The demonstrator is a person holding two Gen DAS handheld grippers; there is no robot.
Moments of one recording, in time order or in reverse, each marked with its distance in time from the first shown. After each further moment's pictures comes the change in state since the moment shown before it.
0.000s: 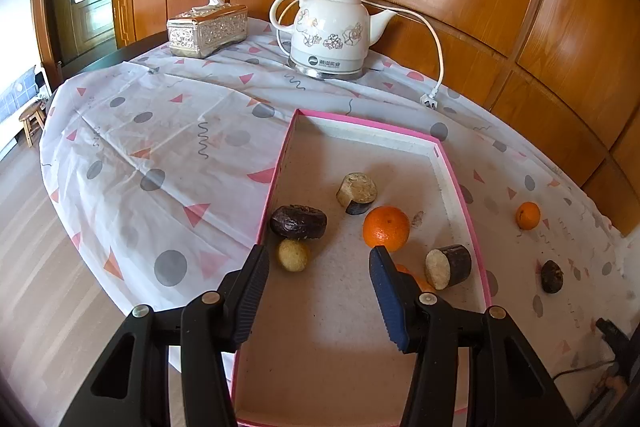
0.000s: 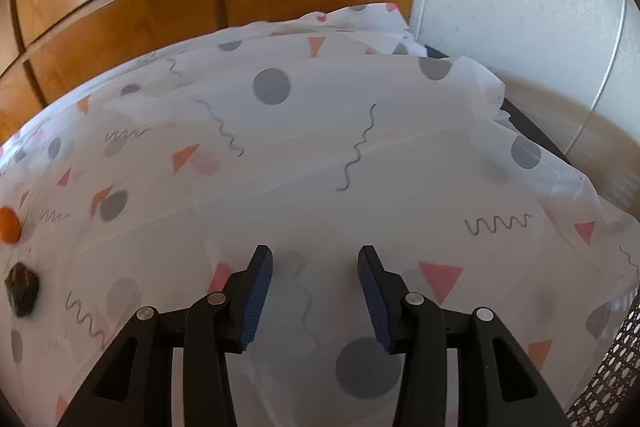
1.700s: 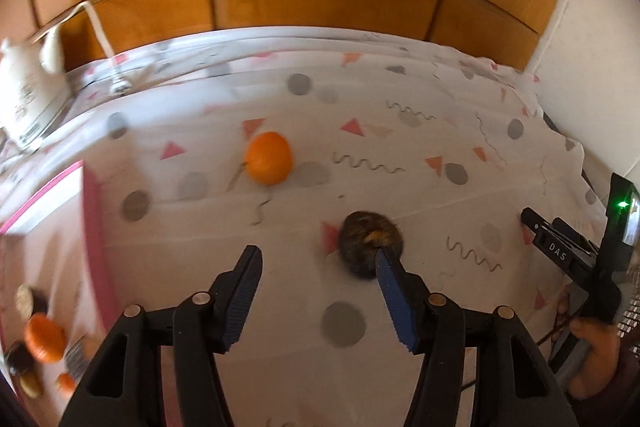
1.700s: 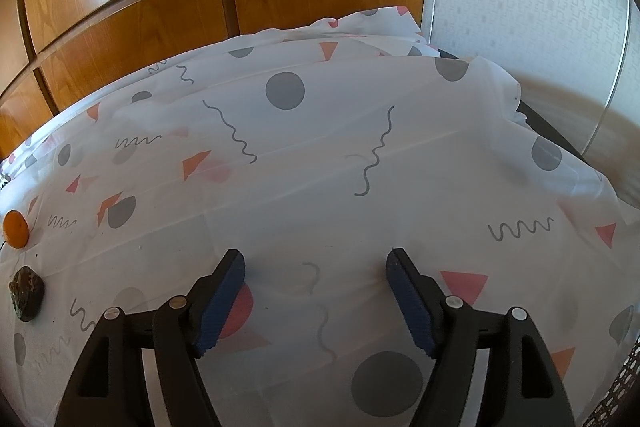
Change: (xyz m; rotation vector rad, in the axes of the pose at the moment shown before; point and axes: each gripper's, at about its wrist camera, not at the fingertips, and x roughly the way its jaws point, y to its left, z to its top) left arm 0.072 -0.280 -0.022 0.593 0.211 -0.375; right arm 0.008 0.002 -0.003 0.002 -0.036 0.070
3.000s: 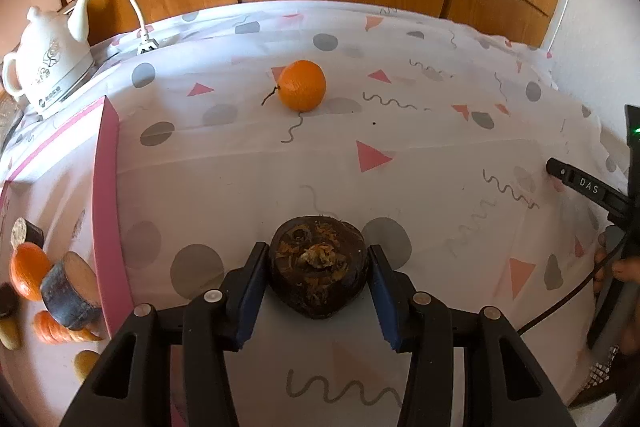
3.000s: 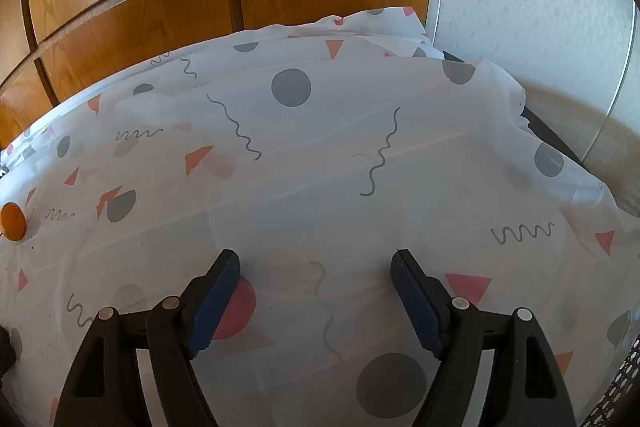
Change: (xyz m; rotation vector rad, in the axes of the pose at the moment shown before) left arm 0.005 0.015 -0.068 -0.018 -0.034 0.069; right arm 0.002 0.007 -0.001 -0.024 0.009 -0.014
